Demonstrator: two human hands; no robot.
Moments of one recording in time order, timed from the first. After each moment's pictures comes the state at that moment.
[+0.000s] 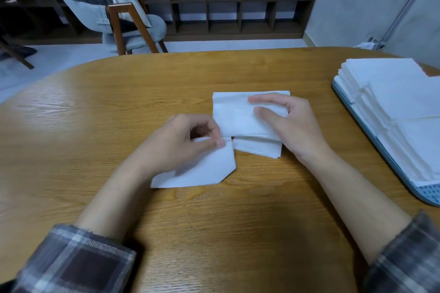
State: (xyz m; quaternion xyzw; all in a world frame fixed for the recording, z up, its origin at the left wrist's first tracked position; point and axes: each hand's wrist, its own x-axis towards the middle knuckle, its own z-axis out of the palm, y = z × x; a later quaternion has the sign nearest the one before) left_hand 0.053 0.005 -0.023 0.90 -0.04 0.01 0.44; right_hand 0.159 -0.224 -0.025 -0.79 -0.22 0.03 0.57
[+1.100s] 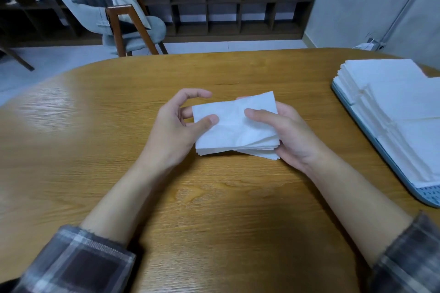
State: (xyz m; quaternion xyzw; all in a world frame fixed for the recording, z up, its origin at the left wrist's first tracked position) left_hand 0.050 -0.020 -0.009 0.75 0.07 0.16 0.64; right_hand 0.149 -0.219 -0.021 -0.60 -0.14 0.29 0.73
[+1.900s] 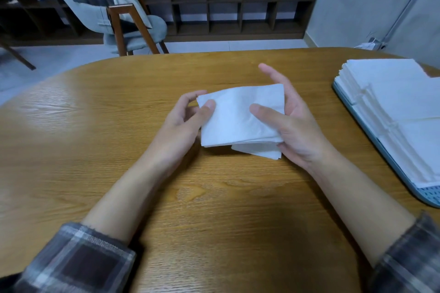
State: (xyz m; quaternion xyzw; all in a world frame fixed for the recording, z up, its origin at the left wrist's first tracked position) left_hand 0.055 -0.021 -0.015 0.71 0.13 0.09 0.69; right_hand 0.147 -0.223 -0.016 -0.58 -0.22 0.20 0.76
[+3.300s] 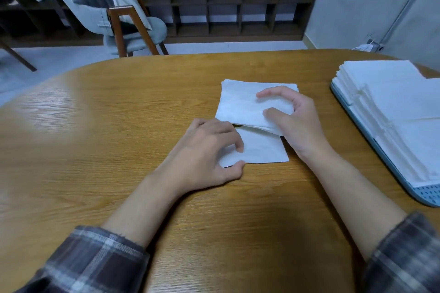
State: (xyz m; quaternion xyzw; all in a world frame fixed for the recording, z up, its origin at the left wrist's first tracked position) left_hand 0.055 -0.035 -0.043 0.96 -0.14 0.15 0.18; right_hand 0.169 -0.229 -0.030 -0.77 -0.22 -0.01 0.60
